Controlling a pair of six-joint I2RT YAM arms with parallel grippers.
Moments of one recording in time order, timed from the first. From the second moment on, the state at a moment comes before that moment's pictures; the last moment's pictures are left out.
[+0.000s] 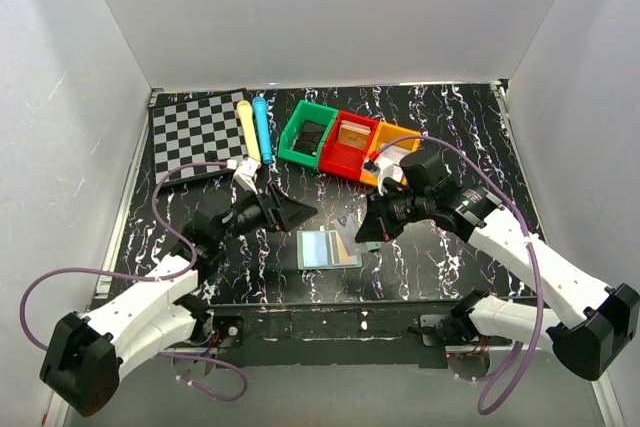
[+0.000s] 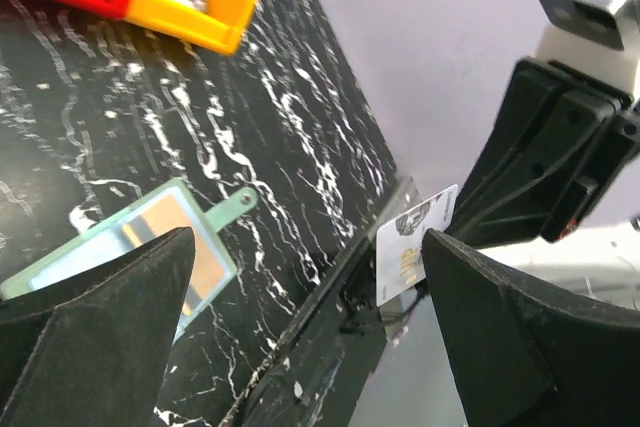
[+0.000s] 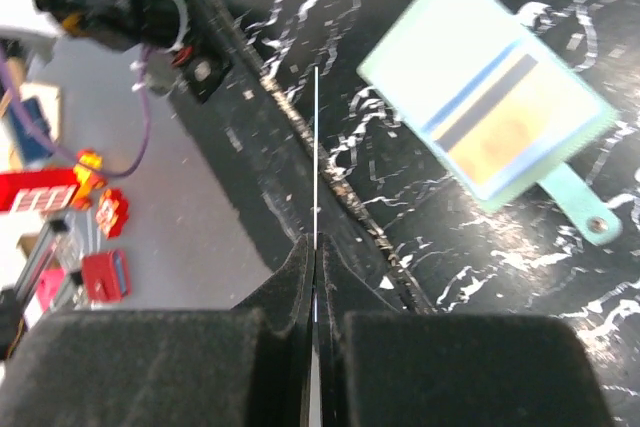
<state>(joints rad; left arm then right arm) -0.56 0.88 0.42 0.31 0.38 -0.86 0.71 1.07 0.99 -0.68 -0.54 0.31</state>
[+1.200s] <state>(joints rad) -0.66 0.97 0.38 0.72 0.91 -0.82 0.79 1.18 1.08 -0.74 -0.92 0.18</state>
